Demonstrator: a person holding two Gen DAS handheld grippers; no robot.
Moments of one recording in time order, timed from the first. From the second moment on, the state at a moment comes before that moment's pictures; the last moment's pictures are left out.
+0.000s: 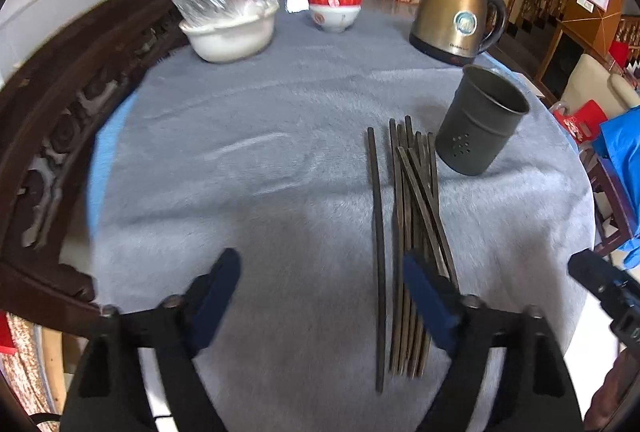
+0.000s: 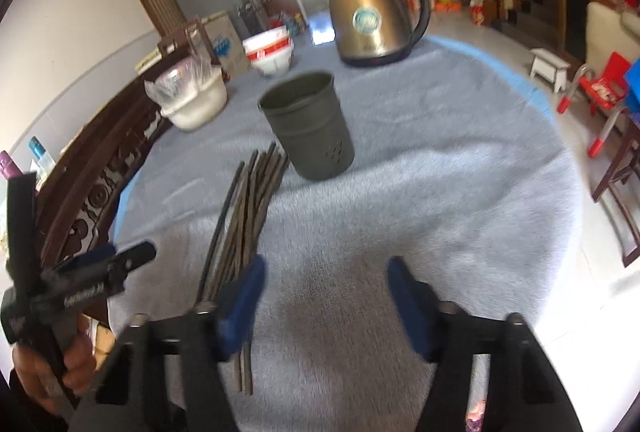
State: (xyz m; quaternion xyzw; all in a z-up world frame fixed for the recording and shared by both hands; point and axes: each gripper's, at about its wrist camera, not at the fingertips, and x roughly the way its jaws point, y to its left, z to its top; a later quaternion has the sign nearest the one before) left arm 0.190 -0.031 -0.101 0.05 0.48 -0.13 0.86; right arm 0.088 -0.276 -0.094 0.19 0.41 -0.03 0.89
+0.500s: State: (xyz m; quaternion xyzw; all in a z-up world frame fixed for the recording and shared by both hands) left arm 0.225 -0.046 -0.146 0.02 0.55 -0.17 0.81; right arm 0.195 -0.249 -0.127 0.21 0.47 0.08 0.86
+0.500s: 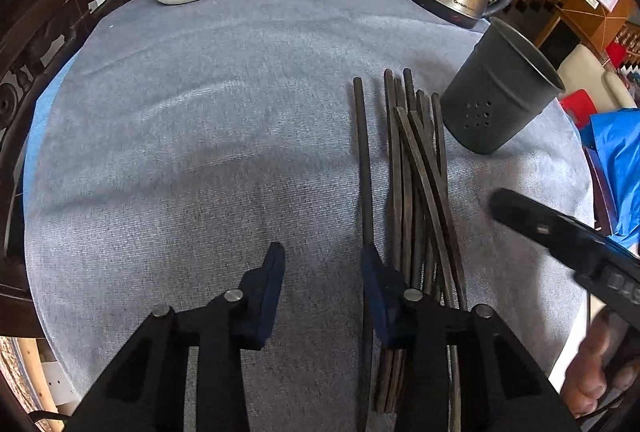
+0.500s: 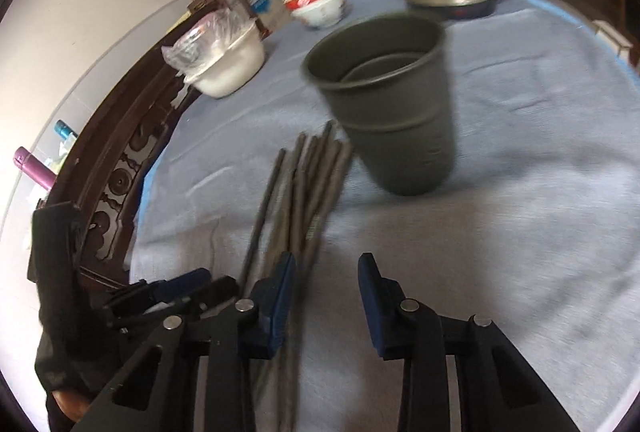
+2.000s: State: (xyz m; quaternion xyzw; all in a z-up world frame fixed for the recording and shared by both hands) left arm 0.317 -0.107 -0.144 -0.01 0.61 -0.19 0.77; right arm 0.175 -0.290 -0.129 0.28 0.46 0.13 0.83
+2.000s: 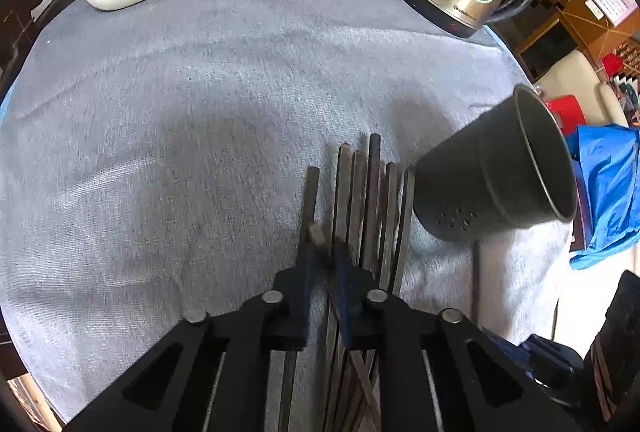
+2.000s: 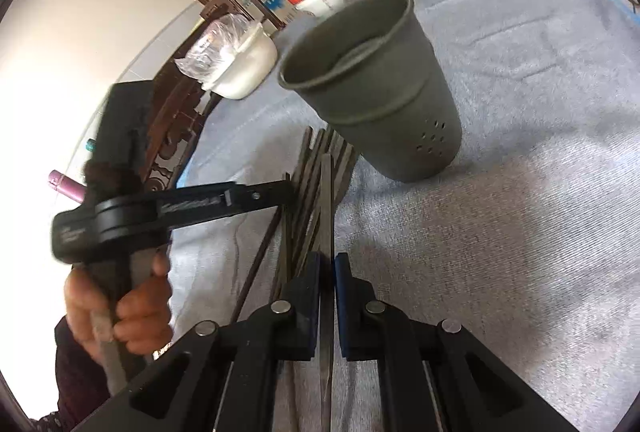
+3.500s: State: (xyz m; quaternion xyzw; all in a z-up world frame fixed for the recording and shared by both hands) left arm 0.239 -0.090 0.140 -0.11 0.24 -0.25 0.93; right arm 0.201 -0.296 0.062 0.12 -0.05 -0.07 0.99
